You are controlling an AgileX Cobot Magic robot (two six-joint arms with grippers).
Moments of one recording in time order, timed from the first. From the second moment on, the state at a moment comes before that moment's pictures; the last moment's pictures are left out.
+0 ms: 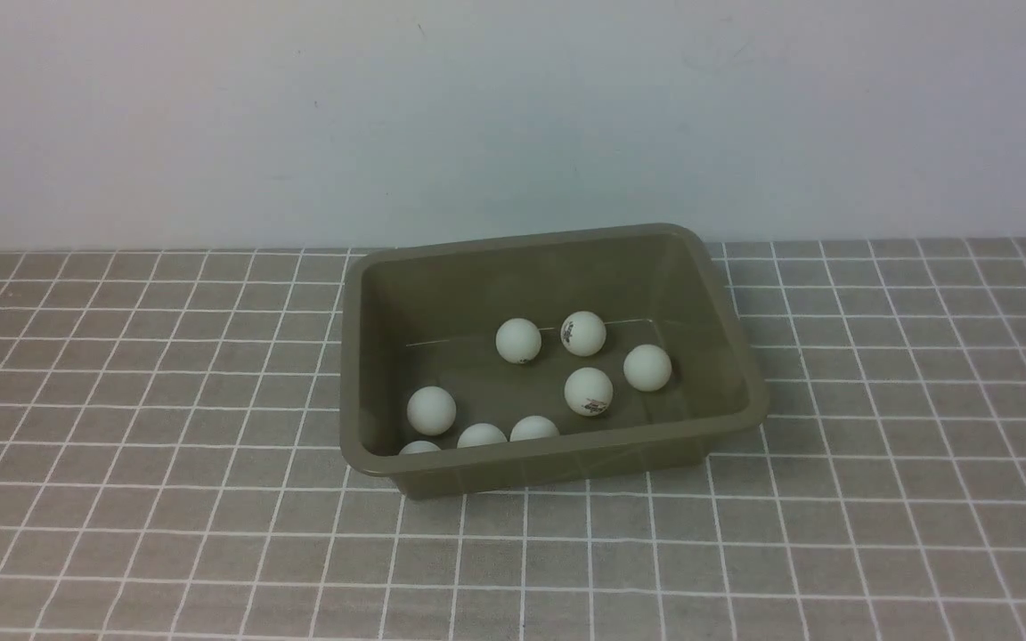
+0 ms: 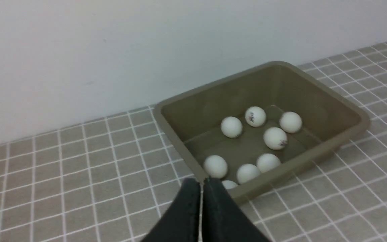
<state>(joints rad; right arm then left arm) 0.40 -0.02 -0.46 -0.53 0.49 0.59 -0.21 0.37 -0.66 -0.21 0.66 0.19</state>
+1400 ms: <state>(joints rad) 0.40 -0.02 -0.46 -0.53 0.49 0.59 -0.04 -0.01 0.03 -0.08 0.37 0.11</state>
